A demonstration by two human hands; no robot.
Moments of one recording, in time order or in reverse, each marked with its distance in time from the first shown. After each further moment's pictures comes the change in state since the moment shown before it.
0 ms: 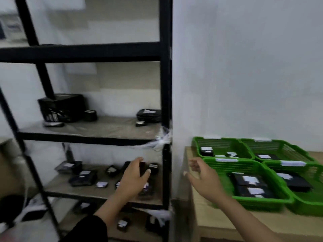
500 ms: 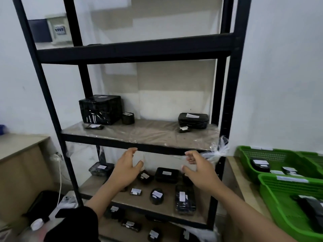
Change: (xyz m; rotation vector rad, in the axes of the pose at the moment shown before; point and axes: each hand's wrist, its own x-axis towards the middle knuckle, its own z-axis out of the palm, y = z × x) left_hand 0.081 -0.150 -0.153 0.075 0.122 -0.072; right_hand 0.112 -0.112 0.167 0.076 -0.143 -0.074
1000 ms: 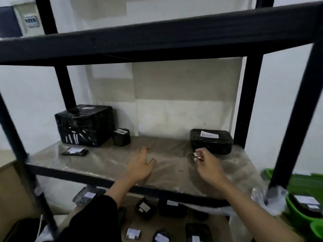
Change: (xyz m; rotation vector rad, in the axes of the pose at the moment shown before) left_hand 0.236 -0.023 0.047 0.109 -0.119 0.003; right_hand 0.240 0.064 0.041 -0.090 0.133 0.136
